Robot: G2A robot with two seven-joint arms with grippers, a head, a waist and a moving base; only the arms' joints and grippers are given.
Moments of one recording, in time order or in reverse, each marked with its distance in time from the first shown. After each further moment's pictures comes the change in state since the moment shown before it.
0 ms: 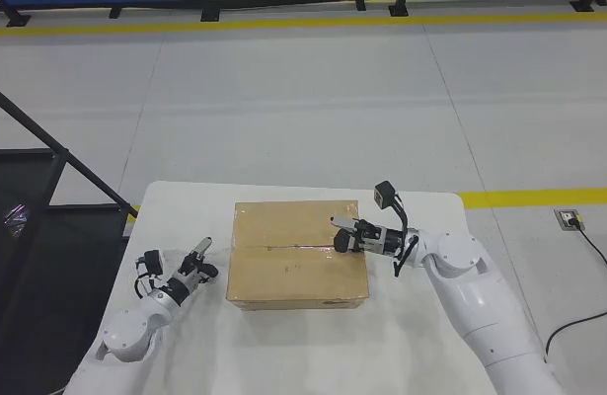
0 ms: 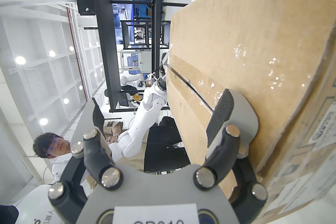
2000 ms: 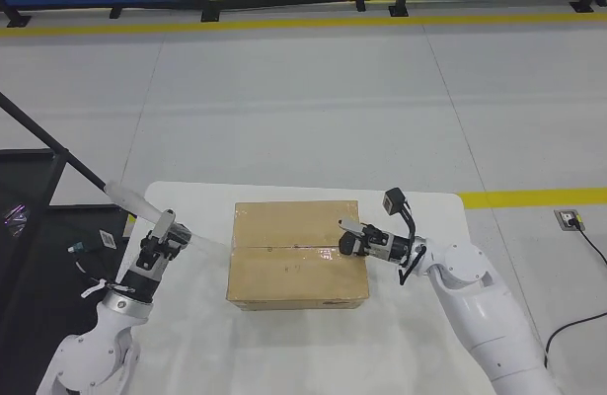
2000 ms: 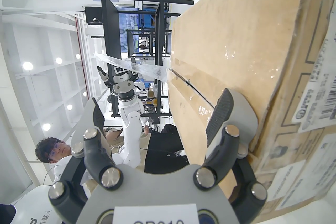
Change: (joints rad) left arm 0.254 0.000 -0.222 -0.611 0.192 -0.082 0.188; right arm -0.082 0.031 0.028 -0.069 0.032 -0.030 -0.056
